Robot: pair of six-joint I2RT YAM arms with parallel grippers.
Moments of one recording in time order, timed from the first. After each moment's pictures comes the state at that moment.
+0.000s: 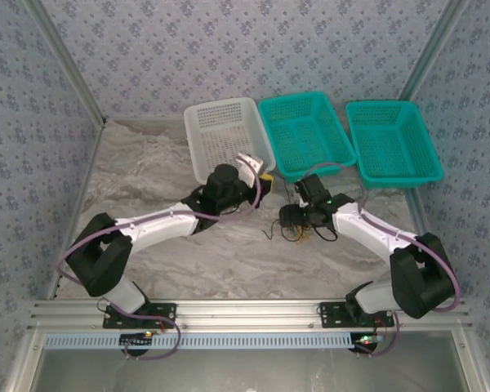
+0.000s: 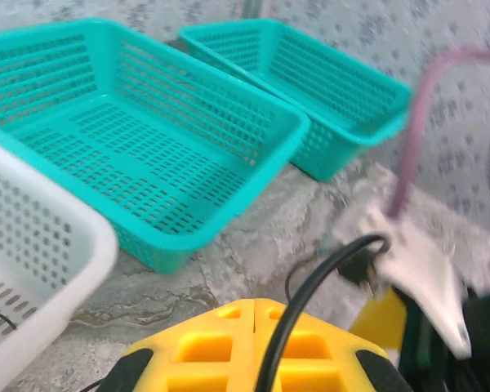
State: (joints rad) left arm -0.82 1.57 1.00 0.30 0.10 -0.28; right arm 0.52 1.37 0.80 -0.52 -0.01 0.38
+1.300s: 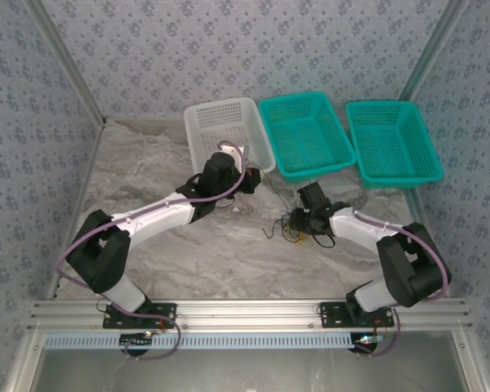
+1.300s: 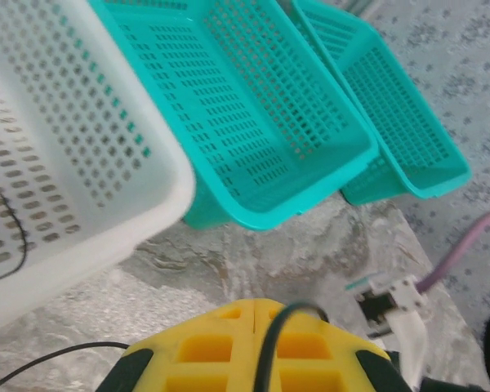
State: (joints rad) left arm -0.75 1.59 1.05 0.13 0.07 -0.63; right arm 0.46 1.45 0.68 -0.35 0.04 0.61
